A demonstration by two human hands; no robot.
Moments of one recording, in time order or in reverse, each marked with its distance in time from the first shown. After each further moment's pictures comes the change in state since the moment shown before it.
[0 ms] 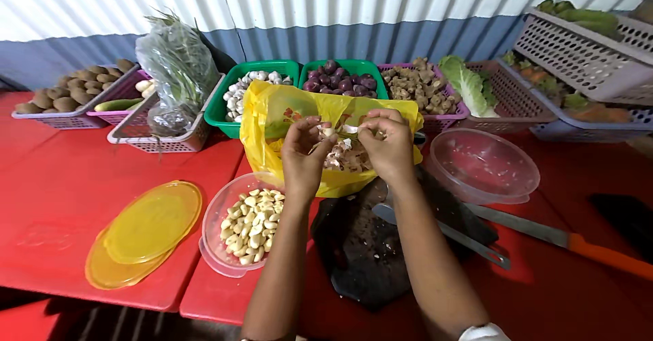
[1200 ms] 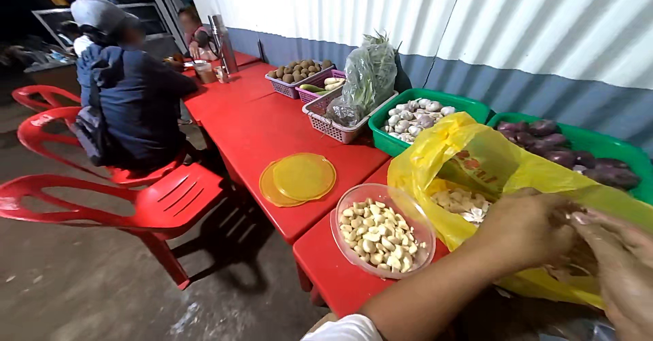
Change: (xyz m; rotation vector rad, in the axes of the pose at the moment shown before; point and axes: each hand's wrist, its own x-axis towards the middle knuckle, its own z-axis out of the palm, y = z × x) left_hand 0.020 0.004 0.023 0.509 -0.187 -0.028; right_hand 0.015 0.040 0.013 0.255 -0.301 0.072
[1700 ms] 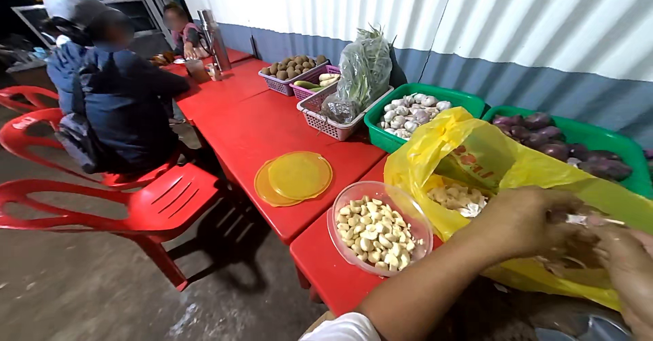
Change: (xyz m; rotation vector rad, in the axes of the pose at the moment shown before) left_hand 0.004 -0.003 -0.007 -0.035 -0.087 0.090; right_hand 0.000 0.002 -0.014 -0.095 0.024 0.116
